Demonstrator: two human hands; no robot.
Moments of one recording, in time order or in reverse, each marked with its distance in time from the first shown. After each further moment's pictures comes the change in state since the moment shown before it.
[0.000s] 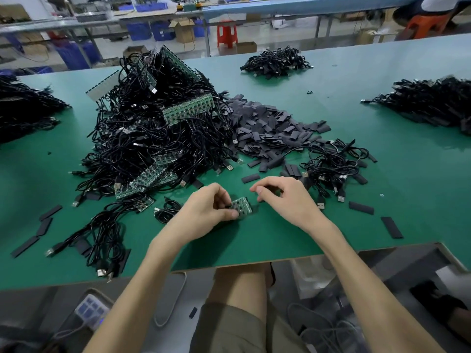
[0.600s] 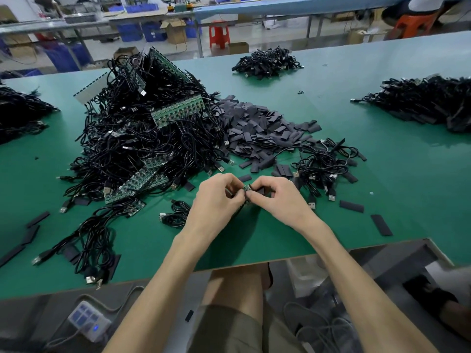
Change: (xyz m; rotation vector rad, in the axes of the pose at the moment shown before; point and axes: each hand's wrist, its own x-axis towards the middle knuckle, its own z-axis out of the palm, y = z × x) left_hand 0.012 0.038 0.031 0.025 0.305 0.147; right_hand 0.002 0.004 0.001 0.016 0.022 -0.032
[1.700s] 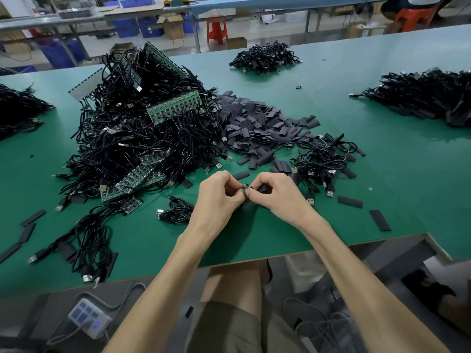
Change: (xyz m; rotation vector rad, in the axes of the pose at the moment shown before) left_hand -0.002 0.003 0.008 -0.099 0.002 -0.056; right_hand 0.001 0.000 -0.003 0.025 -0.017 0.054
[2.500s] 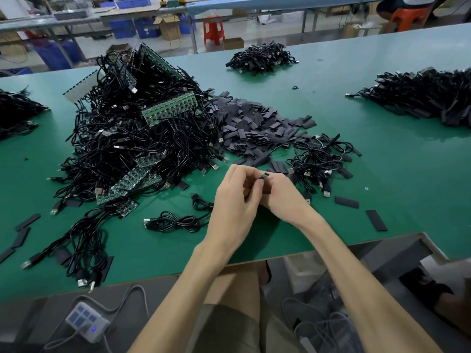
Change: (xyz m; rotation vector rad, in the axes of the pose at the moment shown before) left_hand -0.017 0.026 0.029 -0.146 0.154 0.305; right_hand -0.004 -0.004 -0.006 0.167 -0.076 -0.070
